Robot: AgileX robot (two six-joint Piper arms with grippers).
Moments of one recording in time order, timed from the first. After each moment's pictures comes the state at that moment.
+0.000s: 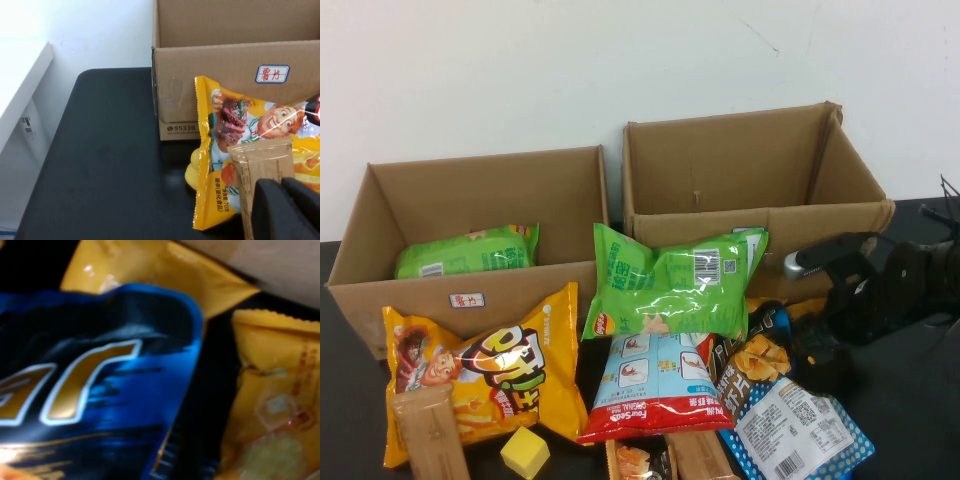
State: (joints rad) right arm 0.26 2.19 -1.19 0.33 0.20 -0.50; left arm 0.11 -0.01 0.02 -0.09 0.37 0.07
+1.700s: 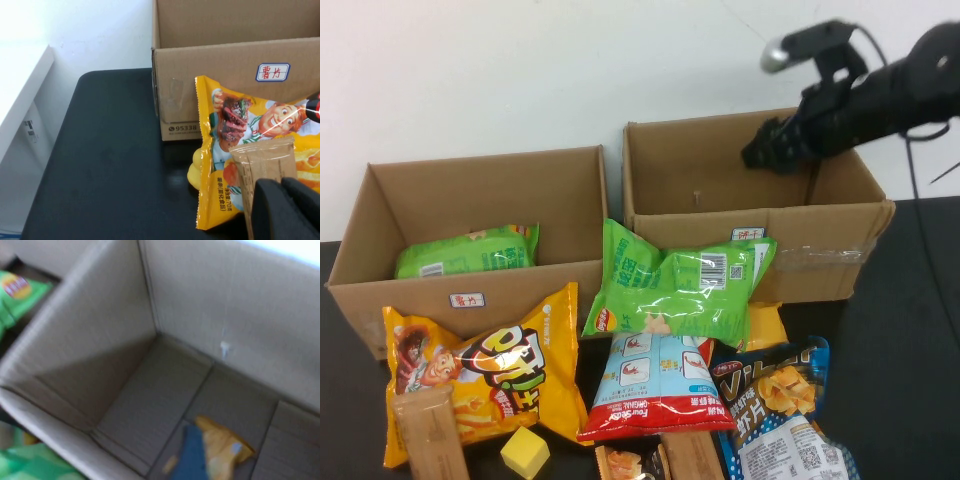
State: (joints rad) right arm 0.25 2.06 -1.75 0.53 0.61 -0.66; left arm 0.11 -0.01 0.02 -0.09 0.37 0.10
